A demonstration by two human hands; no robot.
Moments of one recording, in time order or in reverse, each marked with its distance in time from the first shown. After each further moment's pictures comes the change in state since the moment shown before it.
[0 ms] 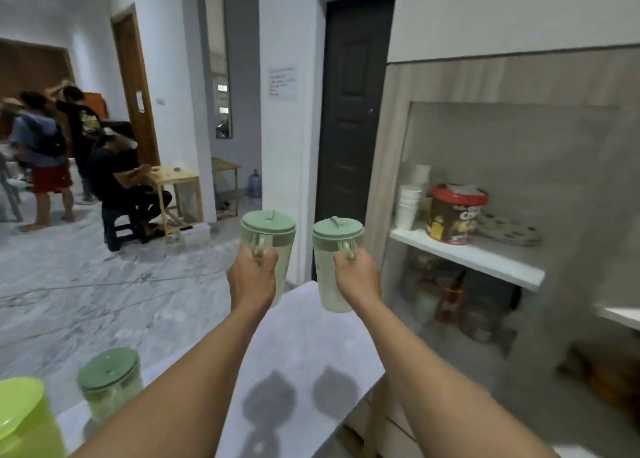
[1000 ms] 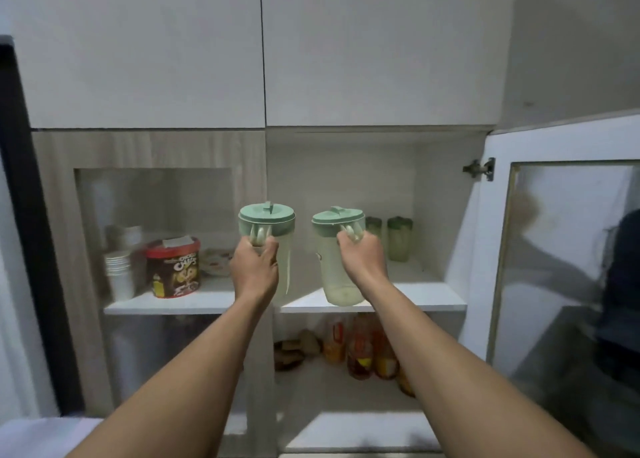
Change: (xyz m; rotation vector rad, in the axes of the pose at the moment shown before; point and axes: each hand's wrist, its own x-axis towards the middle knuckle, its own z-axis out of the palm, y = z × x) left_hand -0.313 0.336 0.251 -0.438 -0.532 0.343; right_hand -0.083 0.012 -0.531 -0.133 0.770 0.078
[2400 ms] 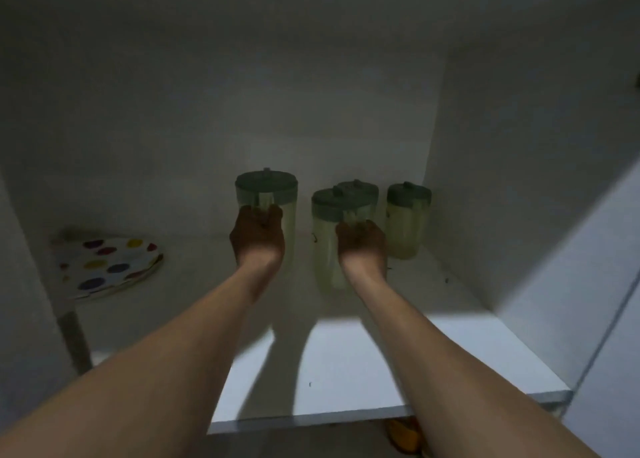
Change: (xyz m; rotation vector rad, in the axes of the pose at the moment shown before) left_hand 0.234 -0.179 0.403 -0.090 -0.145 -0.163; right_hand 0.383 0.243 0.125 0.012 0.088 0.111
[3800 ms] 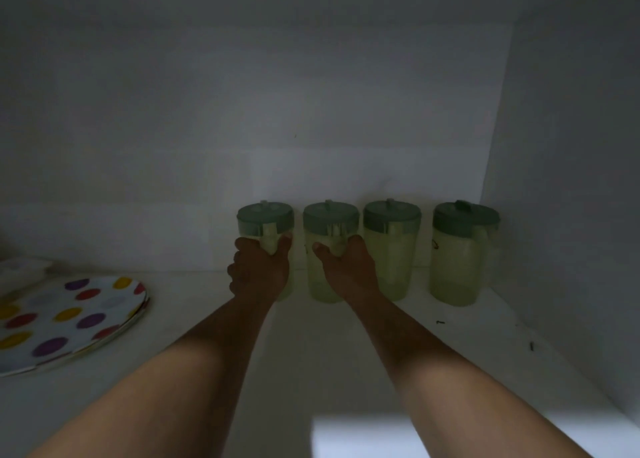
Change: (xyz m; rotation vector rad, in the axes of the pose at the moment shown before) left_hand 0.115 -0.071 0.084 0.345 0.026 -0.173; right_hand 0.129 0.046 0.092 -0.104 -0.238 0.024
